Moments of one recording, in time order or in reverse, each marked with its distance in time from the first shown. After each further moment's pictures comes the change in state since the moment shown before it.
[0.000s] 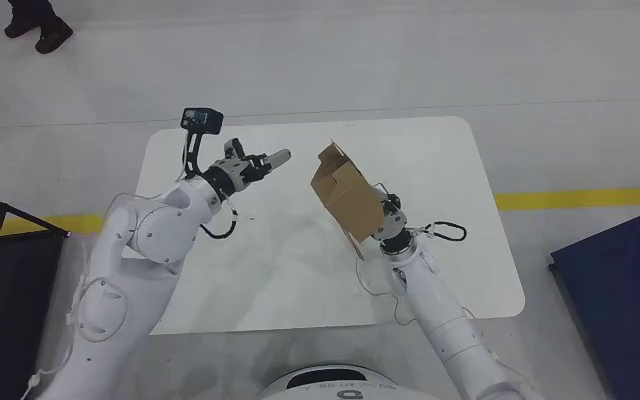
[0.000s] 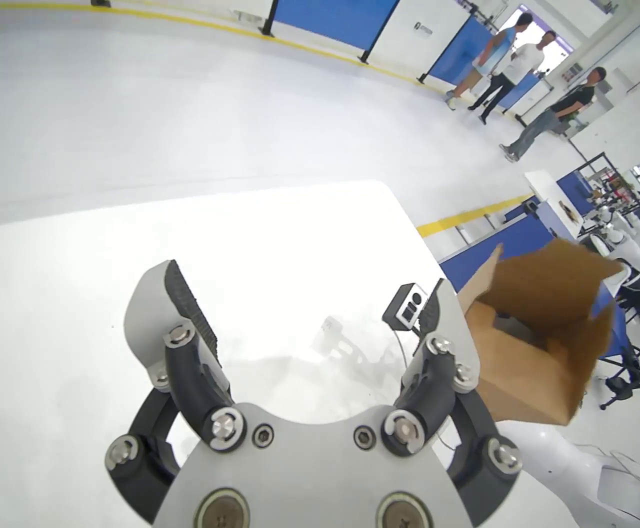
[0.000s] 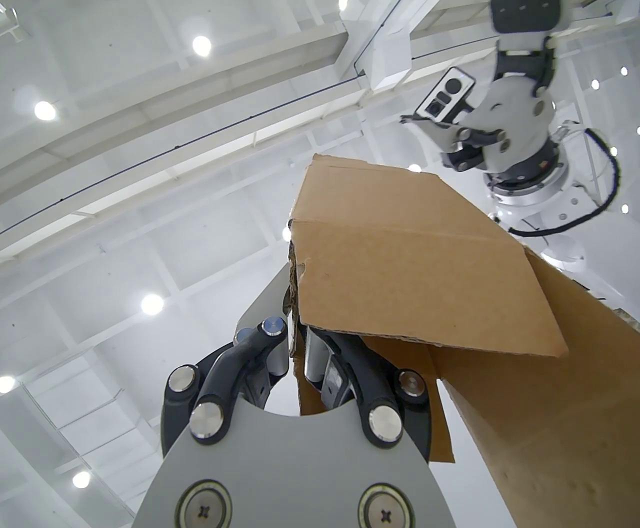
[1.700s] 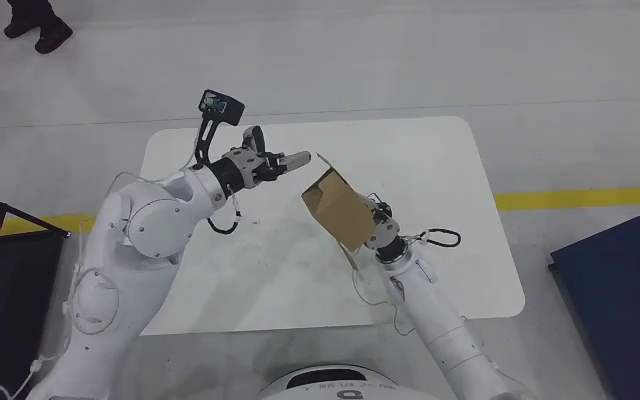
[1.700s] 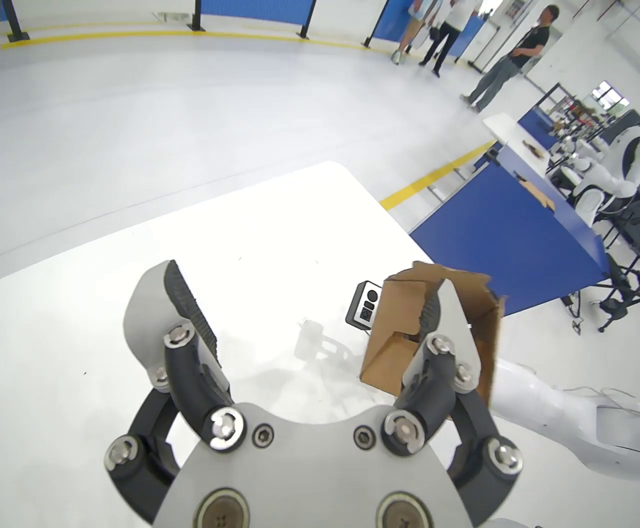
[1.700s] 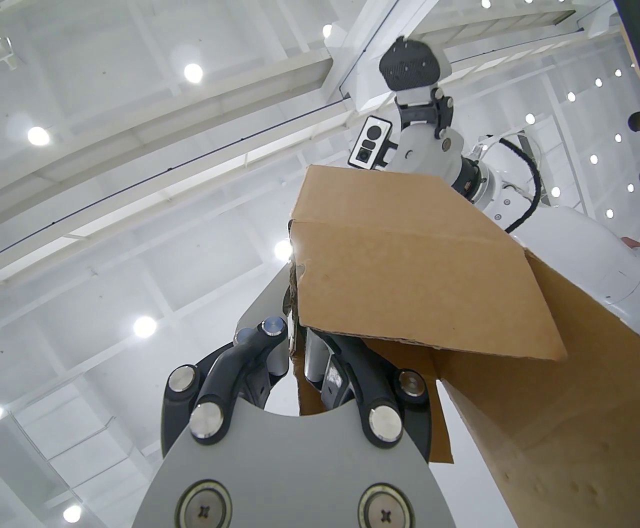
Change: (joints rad) left arm -0.094 -0.006 -0.009 -0.060 -0.062 -0.163 -0.082; right arm -0.052 0.007 -0.018 -0.042 -0.034 -0.006 -0.064
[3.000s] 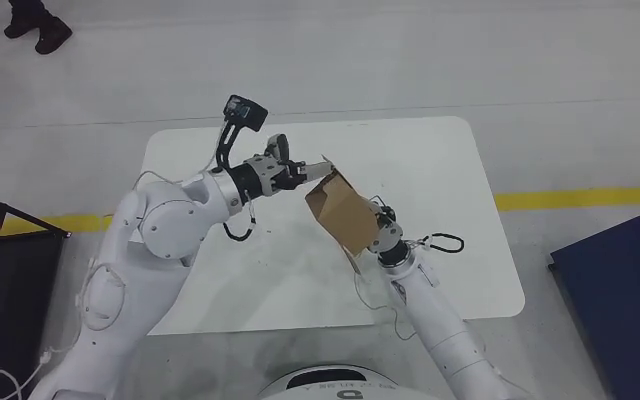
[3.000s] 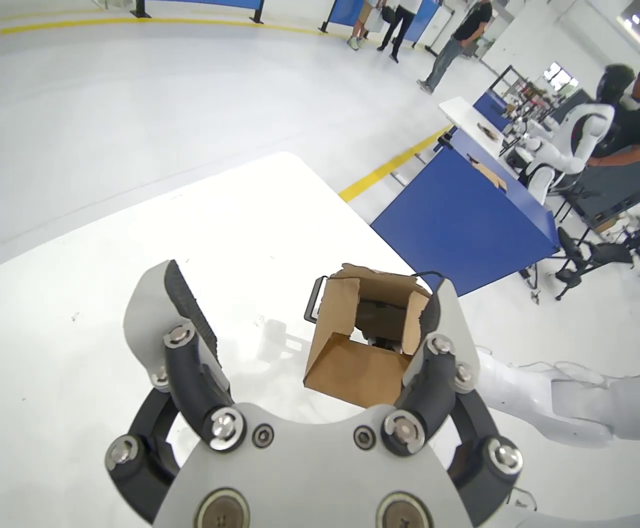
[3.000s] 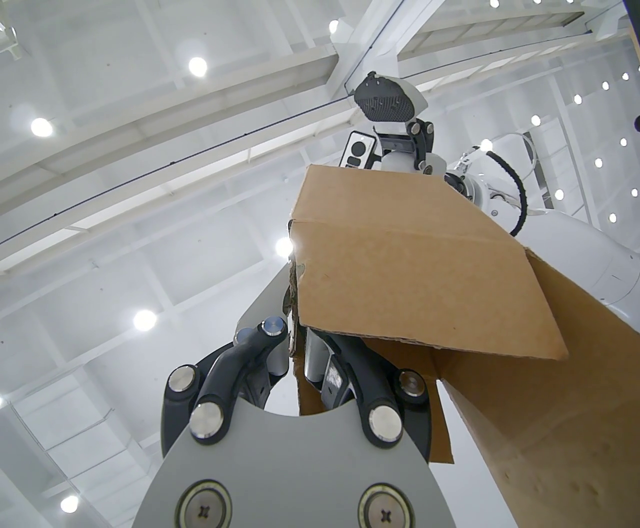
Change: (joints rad) left arm -0.033 -0.022 0.064 0.056 -0.138 0.059 0.049; right arm -0.029 0.005 0.009 -0.030 0.002 -0.018 0.012
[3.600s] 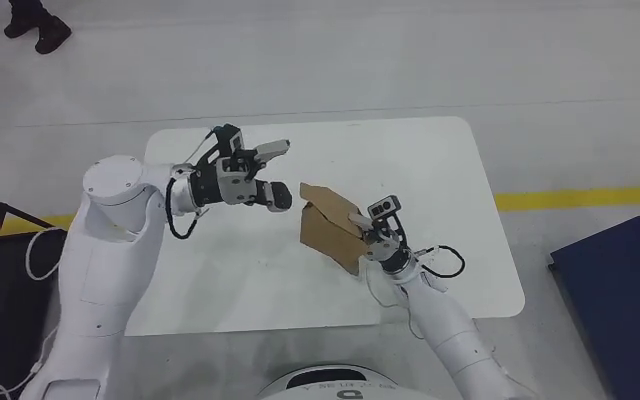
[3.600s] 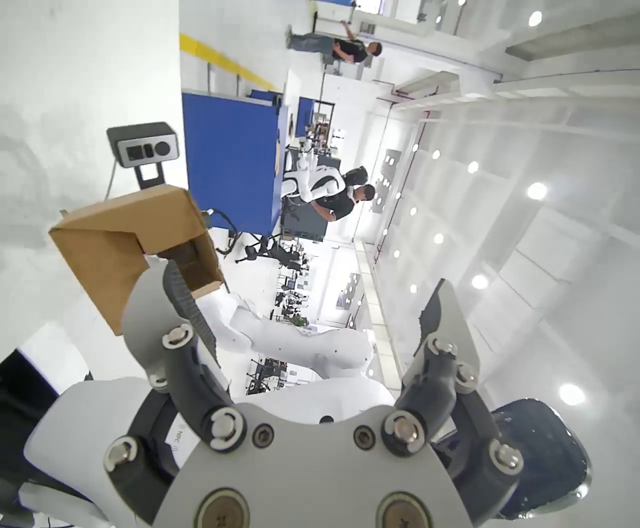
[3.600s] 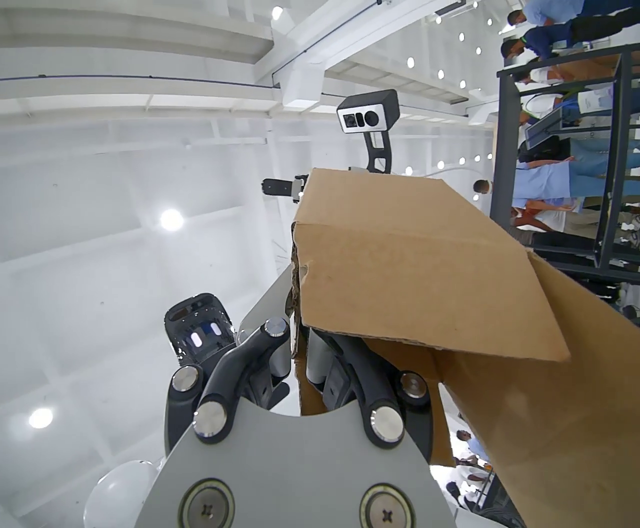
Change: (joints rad) left arm -0.035 0.010 -0.110 0.197 -0.921 0.553 -0.323; right arm 0.007 0.023 0.037 0.036 -0.324 -0.360 0.061
